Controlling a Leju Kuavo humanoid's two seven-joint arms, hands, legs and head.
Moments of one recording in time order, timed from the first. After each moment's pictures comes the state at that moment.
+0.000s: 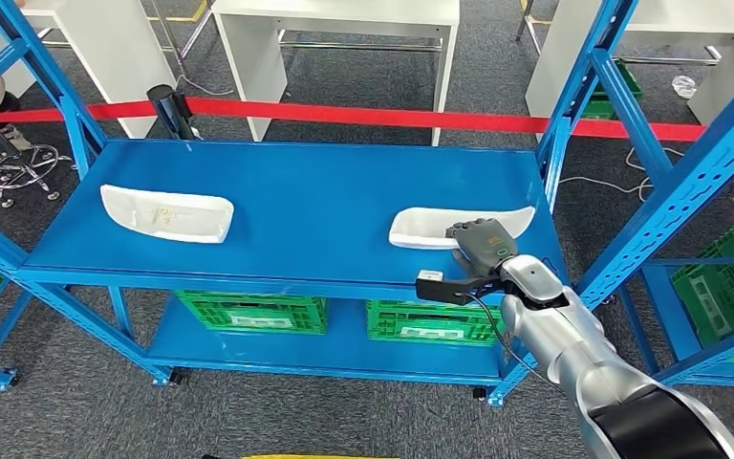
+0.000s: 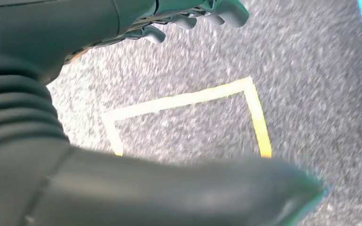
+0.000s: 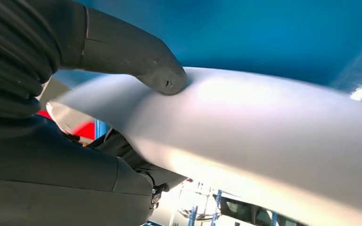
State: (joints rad) left arm -0.08 -0.13 0.08 -0.19 -0.25 0.27 -0.41; right arm -0.70 -0.07 0.58 -0.33 1.23 -0.07 -0.39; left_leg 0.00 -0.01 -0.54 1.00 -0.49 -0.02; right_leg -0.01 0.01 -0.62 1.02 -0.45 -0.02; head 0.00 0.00
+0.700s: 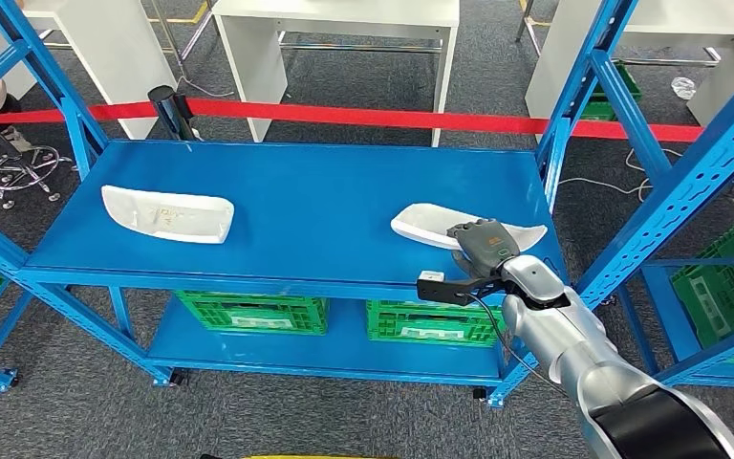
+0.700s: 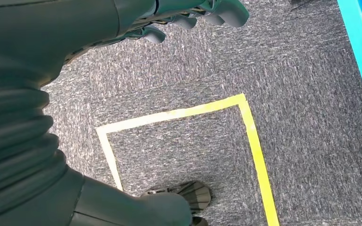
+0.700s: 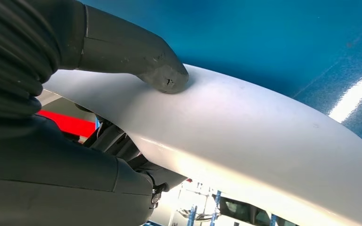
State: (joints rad) left arm -0.08 -0.13 0.08 -0.19 -0.26 0.32 -0.43; right arm -0.70 -0.07 0.58 -0.33 1.23 -0.07 -0.40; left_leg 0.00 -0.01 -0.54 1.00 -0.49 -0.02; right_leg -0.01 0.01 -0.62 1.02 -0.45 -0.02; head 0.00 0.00
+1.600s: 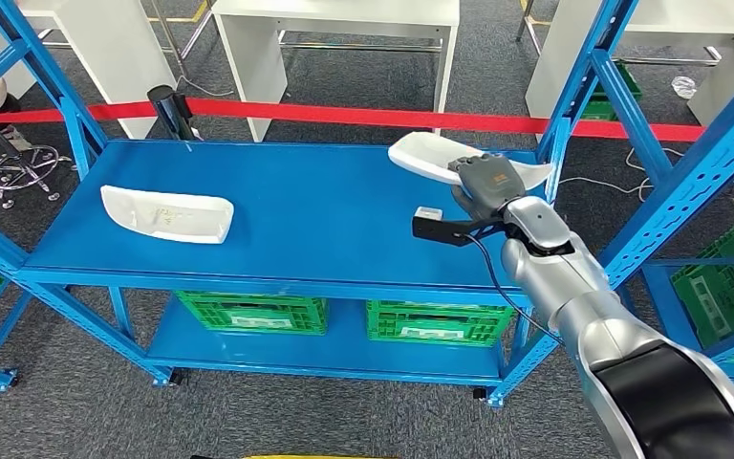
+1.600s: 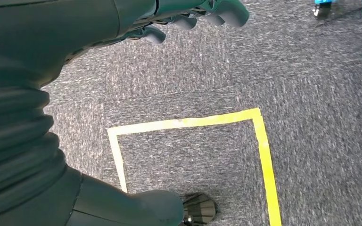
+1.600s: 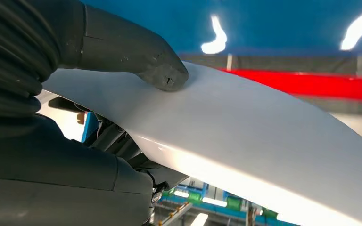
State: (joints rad) left arm -0.08 -0.13 0.12 -0.19 -0.24 0.37 -0.39; right arm -0.89 -0.05 0.58 -0.34 1.18 -0.12 -0.38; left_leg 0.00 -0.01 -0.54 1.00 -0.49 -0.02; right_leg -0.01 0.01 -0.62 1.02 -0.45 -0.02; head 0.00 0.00
